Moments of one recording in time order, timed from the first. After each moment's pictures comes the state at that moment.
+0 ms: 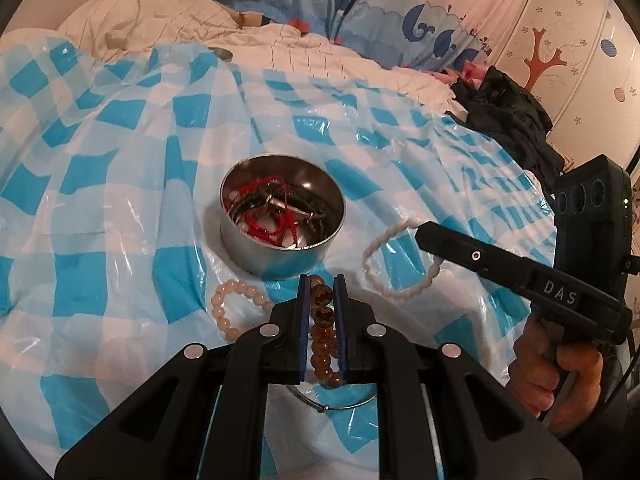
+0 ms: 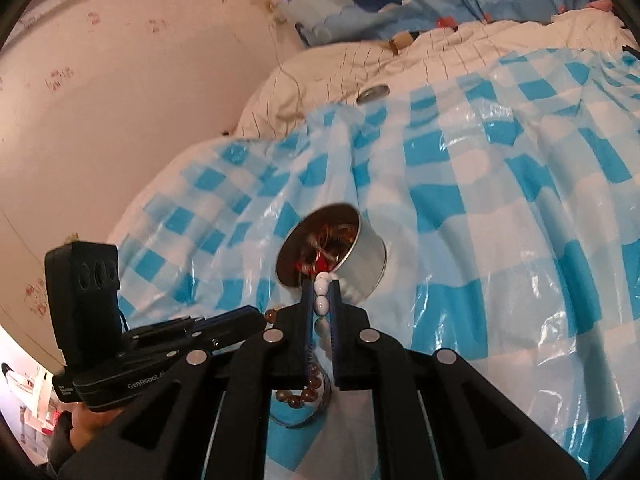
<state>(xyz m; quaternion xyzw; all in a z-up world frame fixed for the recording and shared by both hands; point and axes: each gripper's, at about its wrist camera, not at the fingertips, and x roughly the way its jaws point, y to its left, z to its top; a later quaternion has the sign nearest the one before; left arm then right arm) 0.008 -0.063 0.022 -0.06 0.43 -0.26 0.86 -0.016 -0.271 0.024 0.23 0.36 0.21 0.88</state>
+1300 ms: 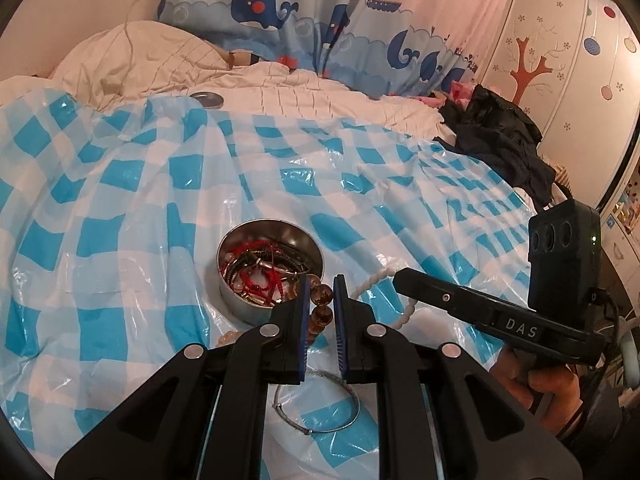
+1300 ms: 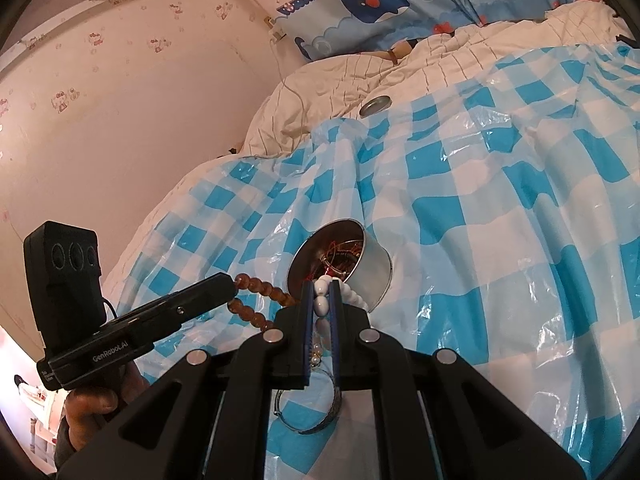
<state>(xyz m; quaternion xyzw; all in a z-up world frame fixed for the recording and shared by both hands) 0.006 -0.068 0.068 -0.05 0.38 -0.27 0.88 -0.018 -0.275 0.032 0.25 0.34 0.22 0.88</state>
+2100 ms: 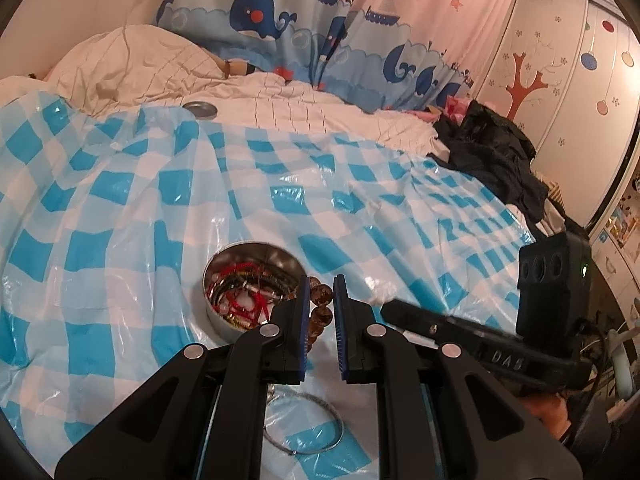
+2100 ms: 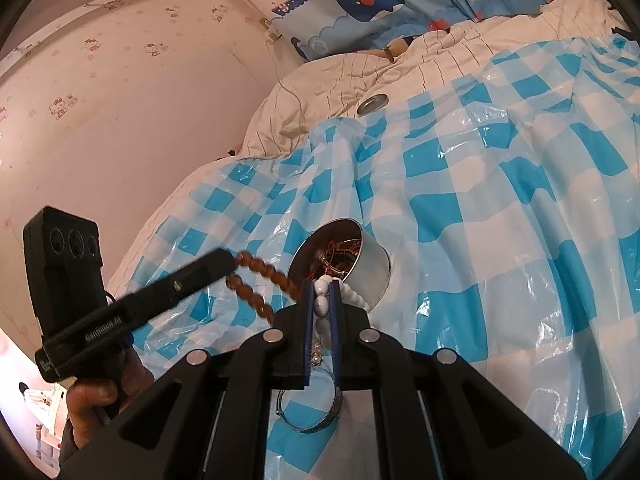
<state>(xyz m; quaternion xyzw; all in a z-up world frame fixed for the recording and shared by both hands) 0.018 -0.074 0.076 -0.07 0.36 -0.28 0.89 -0.018 -0.280 0.032 0.26 0.35 0.21 0.87</state>
